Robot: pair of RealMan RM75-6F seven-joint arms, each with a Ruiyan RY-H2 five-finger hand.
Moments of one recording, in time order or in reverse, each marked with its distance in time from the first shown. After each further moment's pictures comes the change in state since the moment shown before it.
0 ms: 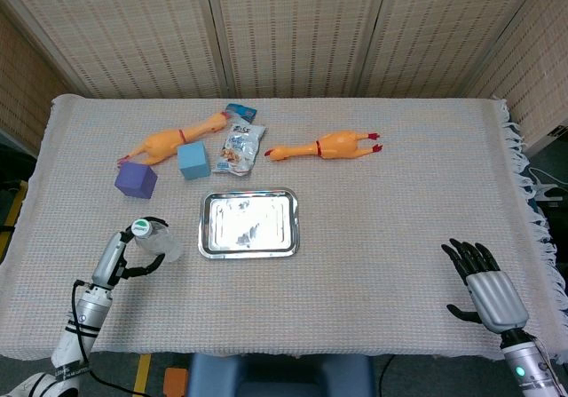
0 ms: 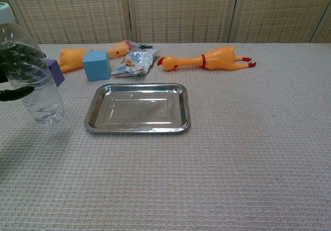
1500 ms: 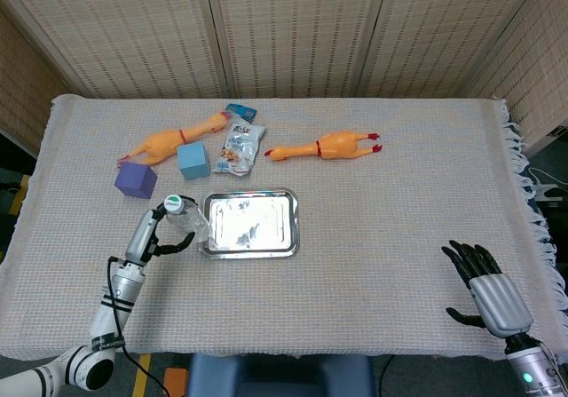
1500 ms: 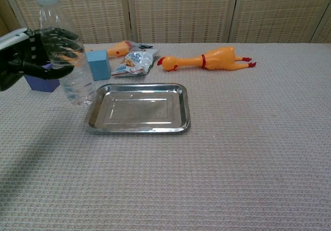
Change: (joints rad) left arm -0.140 -0.116 -0.116 -0.048 -0.124 -0.138 0.131; right arm -0.006 0.034 -0.019 -0.011 -0.048 0.035 0.087
